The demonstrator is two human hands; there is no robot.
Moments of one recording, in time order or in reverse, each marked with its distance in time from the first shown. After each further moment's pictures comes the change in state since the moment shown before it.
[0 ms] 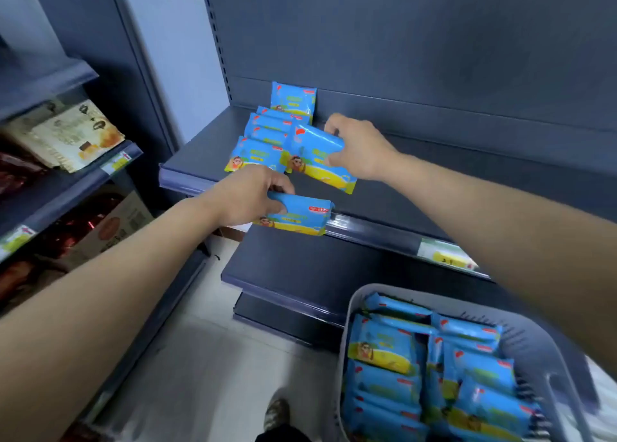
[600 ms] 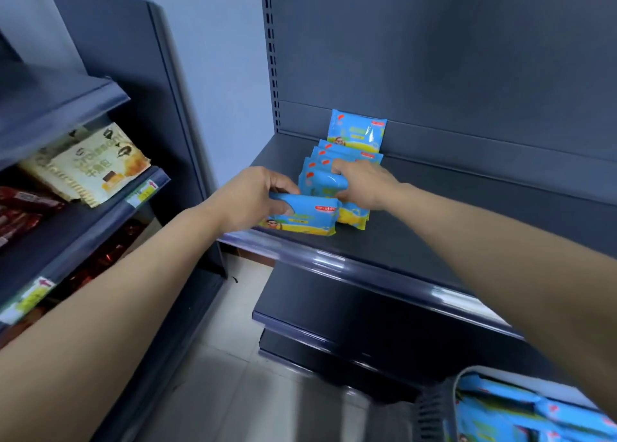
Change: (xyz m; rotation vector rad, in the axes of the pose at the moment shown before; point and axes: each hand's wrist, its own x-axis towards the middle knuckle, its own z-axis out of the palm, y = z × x) left_hand 0.053 -0.157 -0.095 -0.238 0.058 -0.075; right_hand 0.160 -0.043 0.100 -0.301 -0.189 0.033
